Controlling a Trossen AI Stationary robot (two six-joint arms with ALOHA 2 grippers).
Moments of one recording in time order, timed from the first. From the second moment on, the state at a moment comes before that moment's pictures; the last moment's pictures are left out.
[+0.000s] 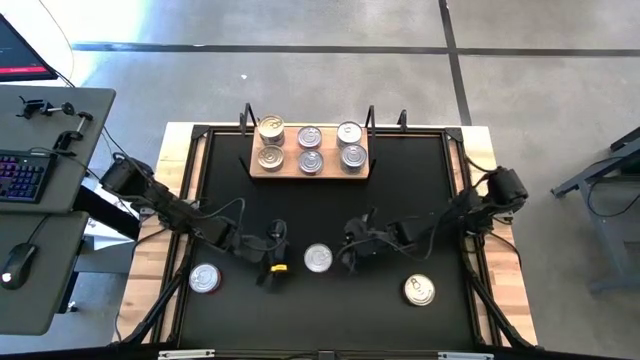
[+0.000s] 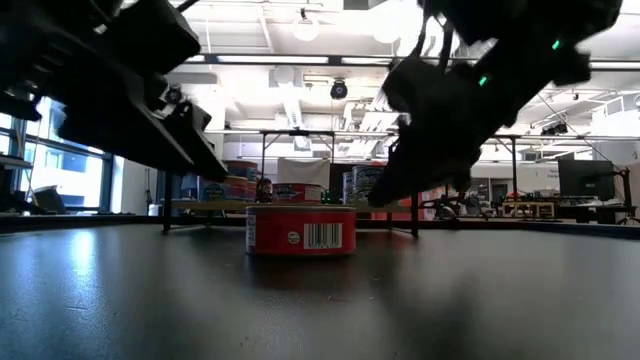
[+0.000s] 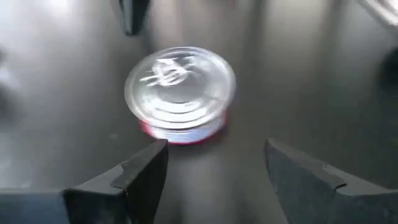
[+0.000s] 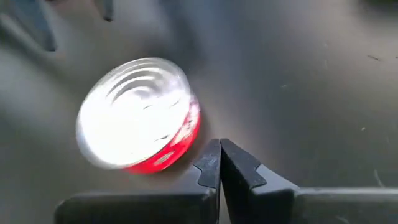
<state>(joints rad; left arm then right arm) -0.42 1.50 0.53 0.32 -0.24 -0.14 0.30 1.73 0.80 0.16 0.32 0.70</state>
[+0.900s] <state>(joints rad) -0.29 1.51 0.53 0.53 -0.41 0.11 0.36 1.86 0.90 0.17 0.32 0.74</state>
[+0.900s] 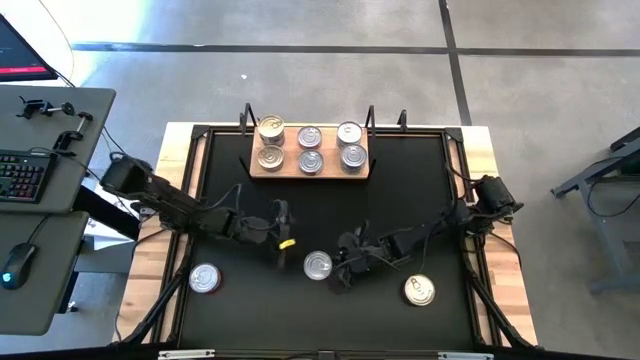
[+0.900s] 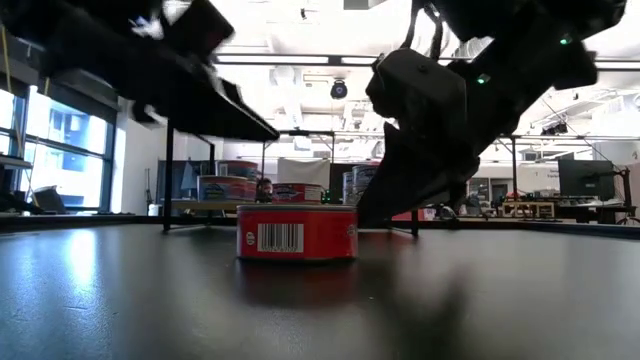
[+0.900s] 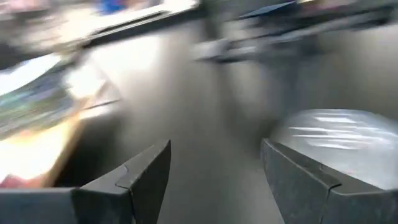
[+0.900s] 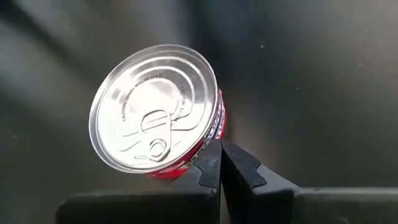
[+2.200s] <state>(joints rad) -0.17 1.52 0.58 0.39 -0.22 0.08 0.37 1.87 0.90 0.14 0.39 0.65</state>
